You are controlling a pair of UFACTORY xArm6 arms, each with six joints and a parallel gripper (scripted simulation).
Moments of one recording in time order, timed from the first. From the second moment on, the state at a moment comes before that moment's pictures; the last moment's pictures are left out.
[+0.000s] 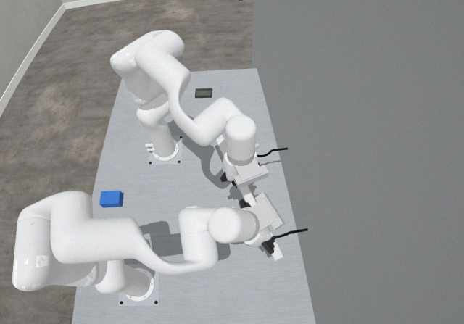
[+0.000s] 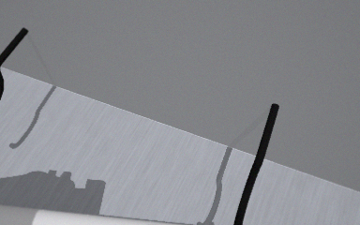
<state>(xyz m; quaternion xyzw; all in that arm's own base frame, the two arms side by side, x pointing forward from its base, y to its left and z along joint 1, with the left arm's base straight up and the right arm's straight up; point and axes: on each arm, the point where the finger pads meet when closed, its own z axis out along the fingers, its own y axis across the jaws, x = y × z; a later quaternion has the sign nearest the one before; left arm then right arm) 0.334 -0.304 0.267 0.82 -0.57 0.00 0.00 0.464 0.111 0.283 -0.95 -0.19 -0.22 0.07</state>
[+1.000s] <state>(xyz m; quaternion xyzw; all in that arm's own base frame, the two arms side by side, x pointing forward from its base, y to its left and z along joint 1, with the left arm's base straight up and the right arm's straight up) 0.334 -0.304 0.267 0.79 -0.61 0.00 0.00 0.464 0.111 0.283 -0.95 -0.19 -0.22 0.07</state>
